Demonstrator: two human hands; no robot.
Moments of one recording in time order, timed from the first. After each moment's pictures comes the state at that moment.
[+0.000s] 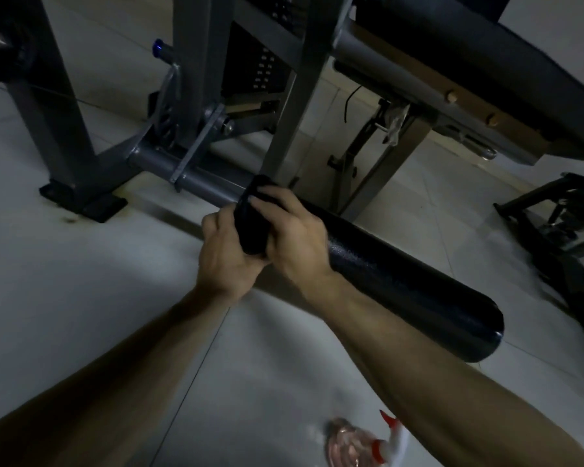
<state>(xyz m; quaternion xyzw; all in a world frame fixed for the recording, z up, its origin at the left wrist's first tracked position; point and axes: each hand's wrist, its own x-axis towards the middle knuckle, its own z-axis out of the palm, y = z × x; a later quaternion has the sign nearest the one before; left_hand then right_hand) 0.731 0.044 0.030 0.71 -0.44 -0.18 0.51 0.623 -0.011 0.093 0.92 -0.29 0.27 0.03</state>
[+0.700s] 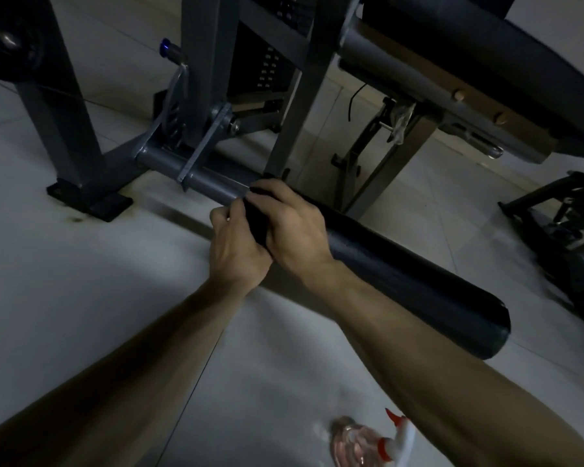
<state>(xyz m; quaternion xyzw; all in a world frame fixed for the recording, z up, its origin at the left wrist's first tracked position) 0.727 0.045 0.054 0.72 -0.41 -0.22 0.51 0.632 -0.018 0.100 0.94 -0.26 0.23 0.06</state>
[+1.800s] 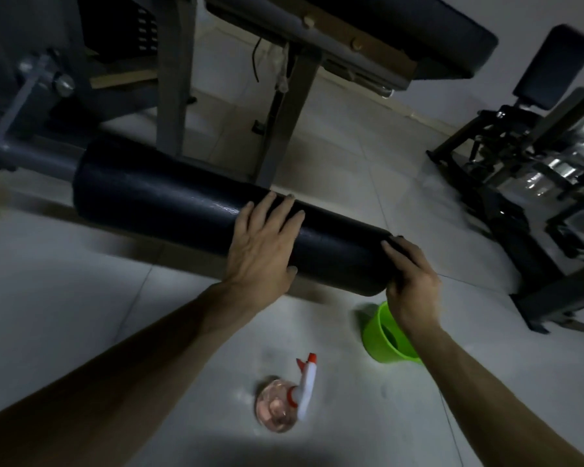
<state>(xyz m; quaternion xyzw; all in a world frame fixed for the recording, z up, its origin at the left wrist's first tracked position) 0.519 0.016 0.071 0.62 -0.74 0.05 0.26 0.237 -0.005 0.075 0.75 -0.58 0.30 0.09</state>
